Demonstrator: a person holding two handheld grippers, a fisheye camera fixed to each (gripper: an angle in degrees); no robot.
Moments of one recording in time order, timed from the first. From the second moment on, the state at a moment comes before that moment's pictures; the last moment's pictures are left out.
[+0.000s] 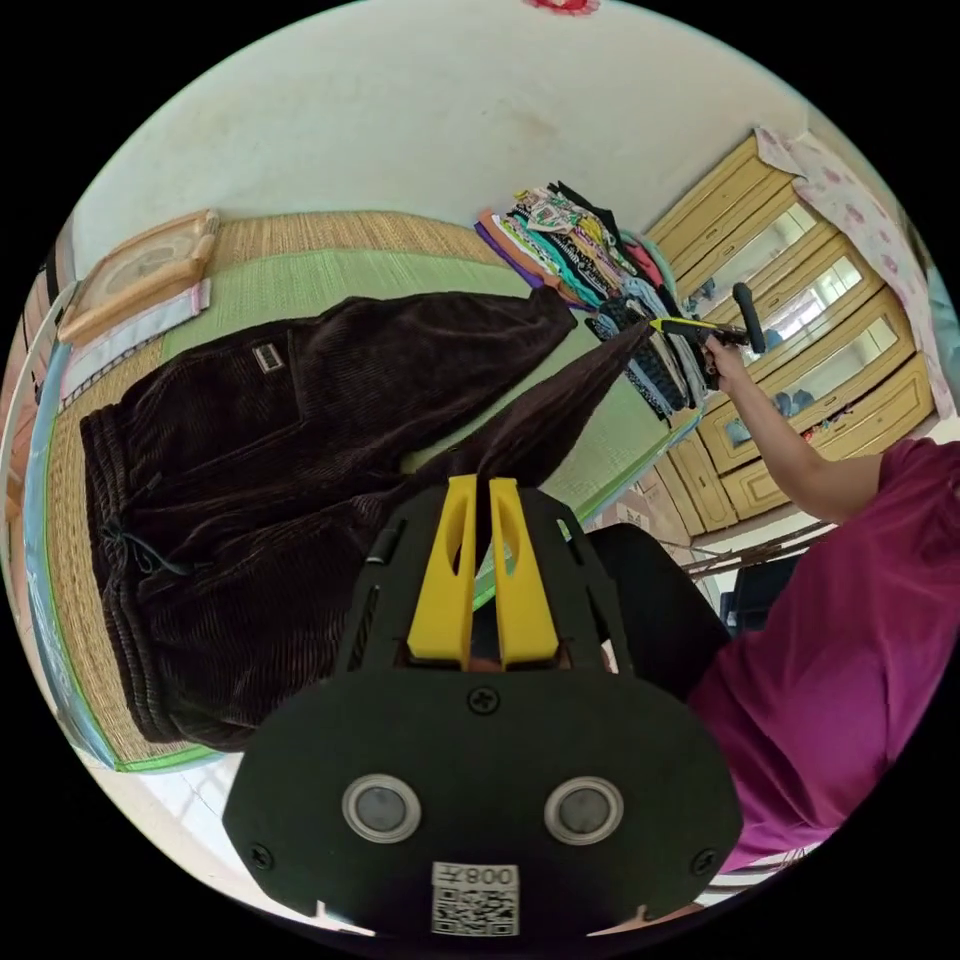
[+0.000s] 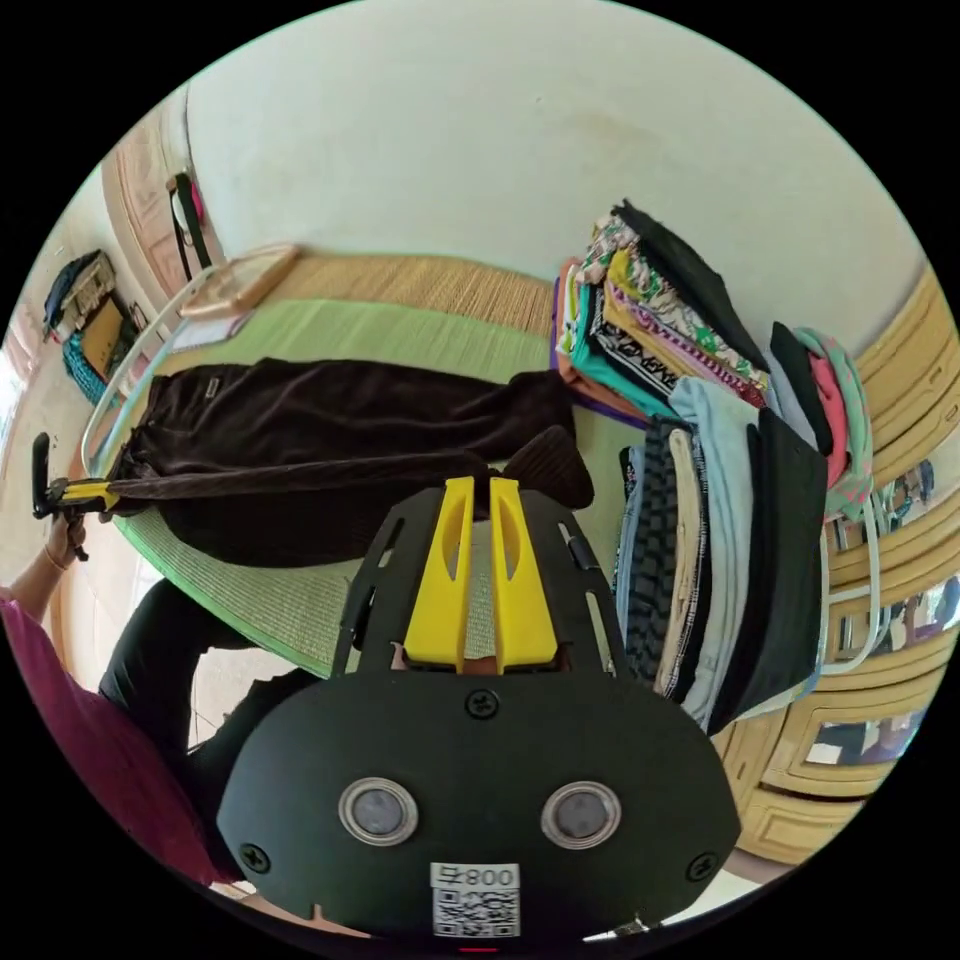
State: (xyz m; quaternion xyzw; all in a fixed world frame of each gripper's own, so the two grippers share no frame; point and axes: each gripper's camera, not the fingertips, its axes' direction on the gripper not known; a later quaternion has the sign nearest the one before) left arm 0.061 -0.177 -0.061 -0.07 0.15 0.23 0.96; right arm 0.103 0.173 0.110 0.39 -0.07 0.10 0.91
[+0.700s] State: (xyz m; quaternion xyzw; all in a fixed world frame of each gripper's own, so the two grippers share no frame) left arm 0.071 -0.187 0.028 -0.15 0.20 0.19 0.95; right arm 0.119 0.196 0.432 0.19 -0.21 0.23 0.93
